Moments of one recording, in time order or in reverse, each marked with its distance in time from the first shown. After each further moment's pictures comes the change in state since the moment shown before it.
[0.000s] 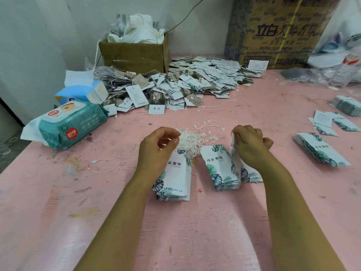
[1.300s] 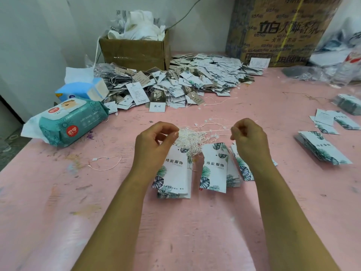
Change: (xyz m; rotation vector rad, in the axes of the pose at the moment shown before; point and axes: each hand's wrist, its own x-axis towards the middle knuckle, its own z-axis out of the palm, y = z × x) left_hand 0.000 0.009 -0.008 0.020 0.035 0.055; right_hand -0.013 -0.026 -0.006 0.528 0.185 0.051
